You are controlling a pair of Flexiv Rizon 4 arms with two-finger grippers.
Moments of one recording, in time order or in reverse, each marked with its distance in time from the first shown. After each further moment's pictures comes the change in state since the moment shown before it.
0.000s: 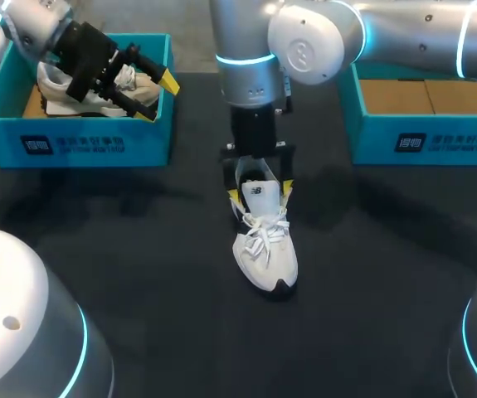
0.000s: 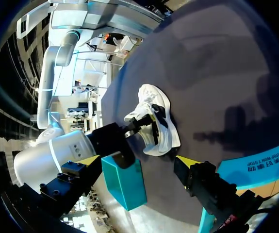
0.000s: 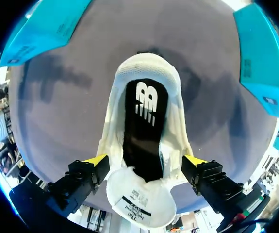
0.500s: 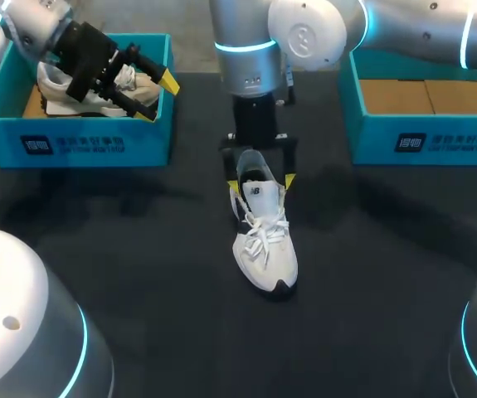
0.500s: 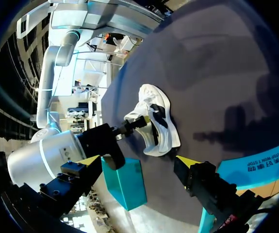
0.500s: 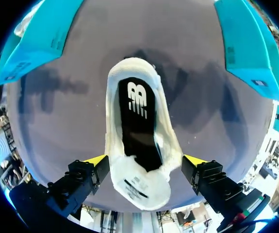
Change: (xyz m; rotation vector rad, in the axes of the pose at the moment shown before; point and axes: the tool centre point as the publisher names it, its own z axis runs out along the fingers) left arm 0.000 0.000 0.000 0.000 0.000 0.000; right arm -0.002 -0.011 -0.024 0.003 -0.002 0.130
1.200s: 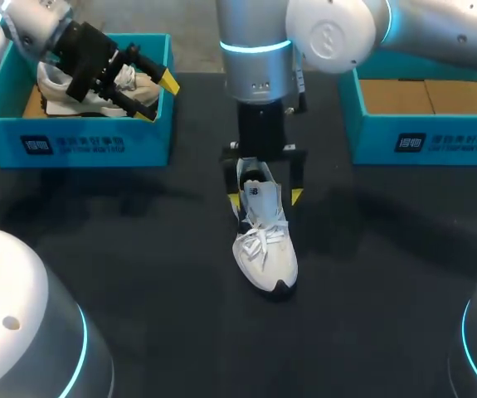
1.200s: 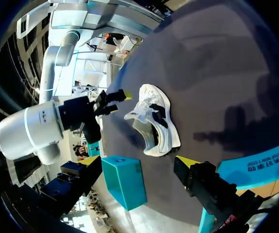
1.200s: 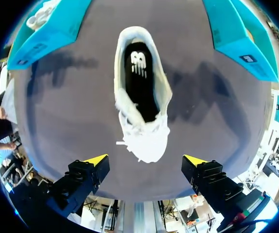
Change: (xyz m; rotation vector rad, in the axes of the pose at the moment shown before) left arm 0.000 0.000 0.000 0.000 0.000 0.000; right arm 0.000 -0.084 -0.018 -0.010 0.031 -0.006
